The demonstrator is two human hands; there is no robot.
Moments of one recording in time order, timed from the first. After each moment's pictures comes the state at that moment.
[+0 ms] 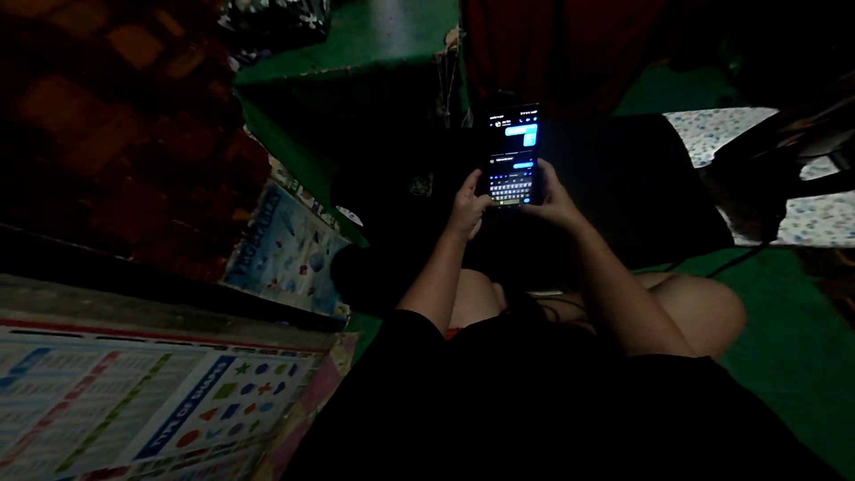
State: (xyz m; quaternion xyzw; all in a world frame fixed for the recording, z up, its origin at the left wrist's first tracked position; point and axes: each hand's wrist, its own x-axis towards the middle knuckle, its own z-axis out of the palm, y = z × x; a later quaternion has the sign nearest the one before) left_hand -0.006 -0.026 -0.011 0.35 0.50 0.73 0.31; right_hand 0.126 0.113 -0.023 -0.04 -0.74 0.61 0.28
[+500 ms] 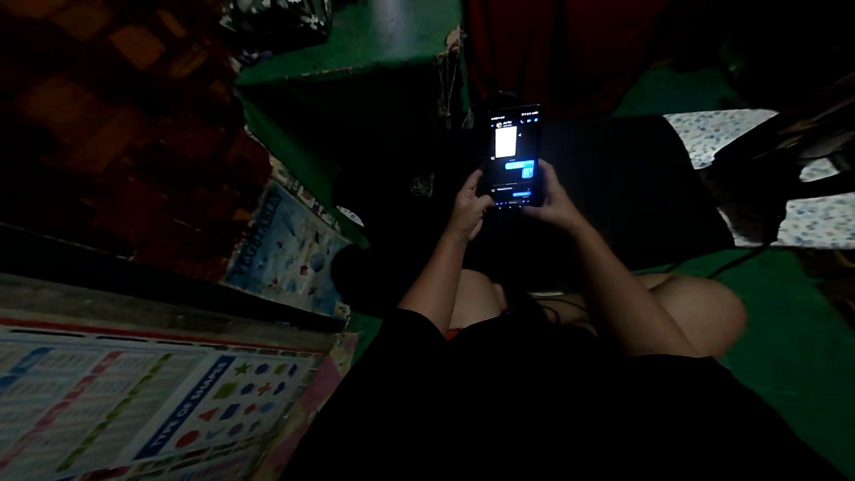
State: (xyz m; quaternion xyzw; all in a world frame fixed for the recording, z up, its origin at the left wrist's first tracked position) left_hand -0.006 -0.026 -0.011 0.34 0.51 0.73 0.30; right_hand 0.128 0.112 -0.022 -0.04 -0.76 0.58 0.28
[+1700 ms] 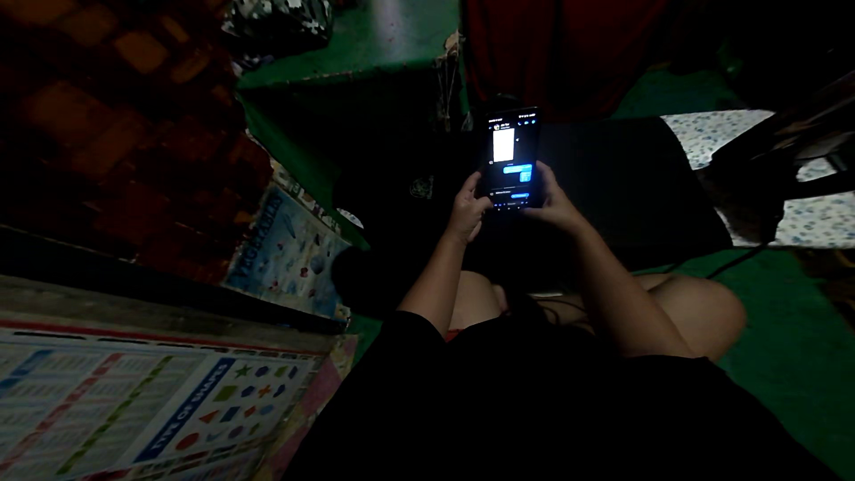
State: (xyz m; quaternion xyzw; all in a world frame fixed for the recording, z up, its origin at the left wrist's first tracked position) left_hand -0.004 -0.027 -0.009 0.34 0.51 0.73 0.30; right_hand 0.130 0.114 -0.021 -0.02 -0.75 0.61 0.27
